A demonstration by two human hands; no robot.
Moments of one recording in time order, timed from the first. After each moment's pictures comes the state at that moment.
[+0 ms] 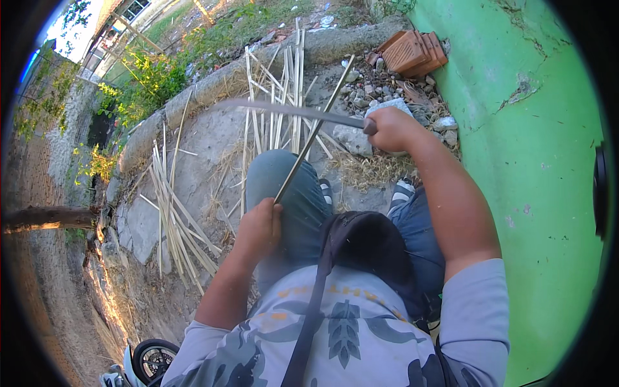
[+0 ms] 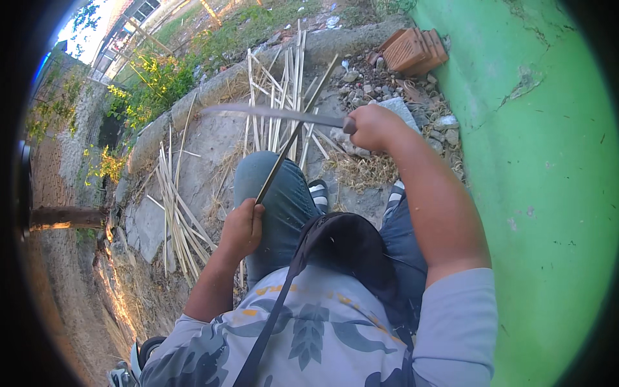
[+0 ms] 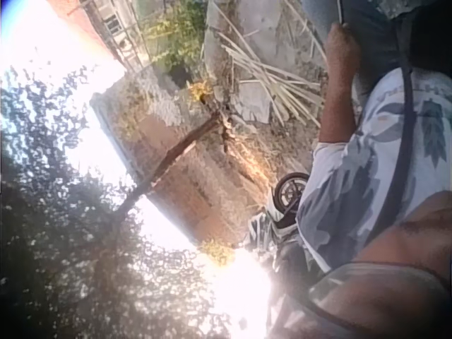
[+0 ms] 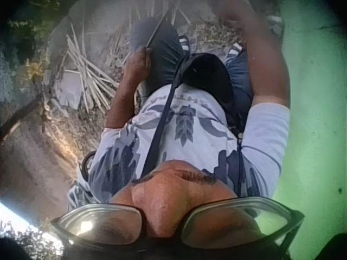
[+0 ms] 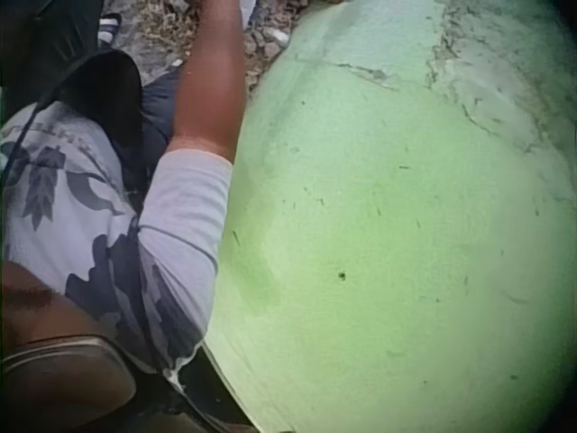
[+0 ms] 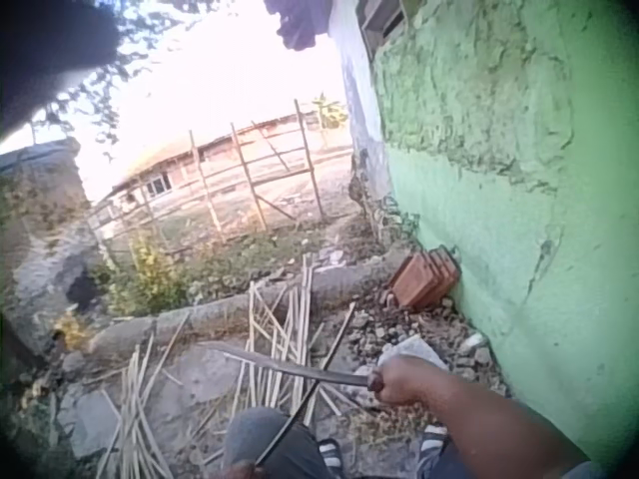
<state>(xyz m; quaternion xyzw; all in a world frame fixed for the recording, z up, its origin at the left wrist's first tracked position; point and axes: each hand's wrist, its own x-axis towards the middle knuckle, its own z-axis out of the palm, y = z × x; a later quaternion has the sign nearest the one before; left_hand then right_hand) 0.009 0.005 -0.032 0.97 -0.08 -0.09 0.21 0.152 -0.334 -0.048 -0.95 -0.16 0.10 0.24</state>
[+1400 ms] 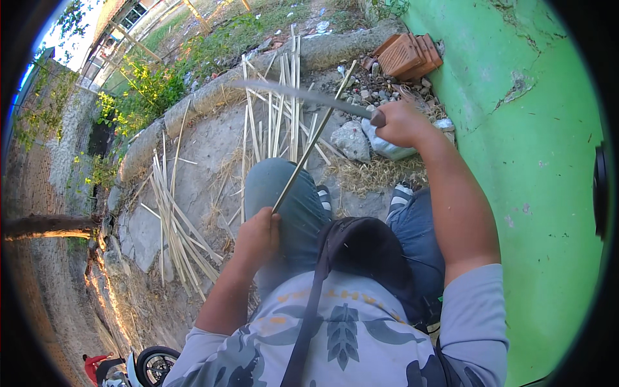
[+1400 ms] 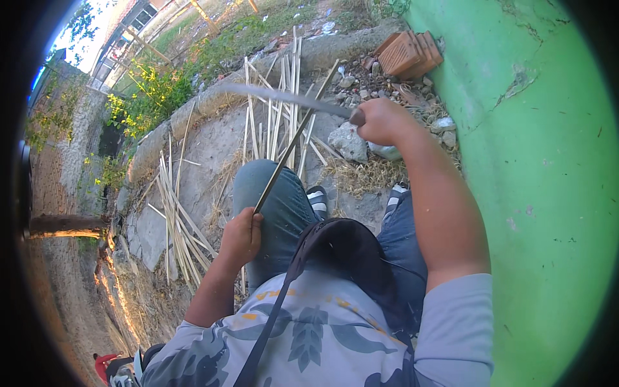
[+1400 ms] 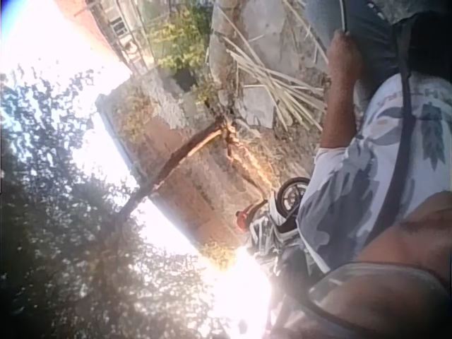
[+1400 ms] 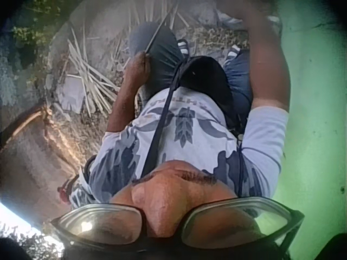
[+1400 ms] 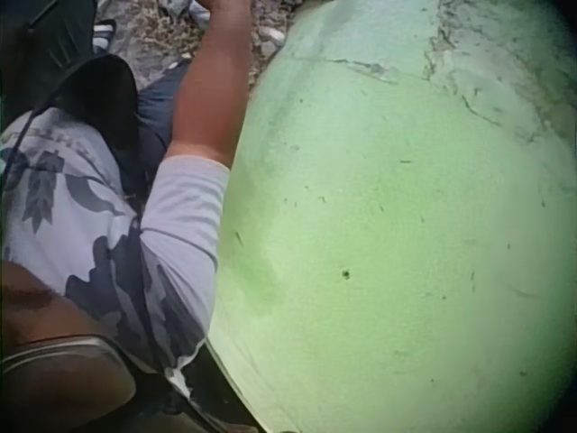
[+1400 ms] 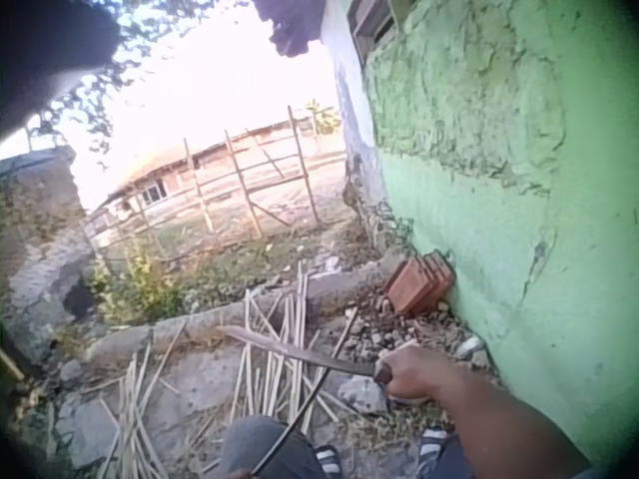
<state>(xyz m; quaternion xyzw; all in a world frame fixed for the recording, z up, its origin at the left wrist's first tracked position) 0.010 0.008 -0.035 0.97 -0.08 -0.09 0.20 0.161 -0.358 -0.041 -0.95 -0.10 0.04 0.29</state>
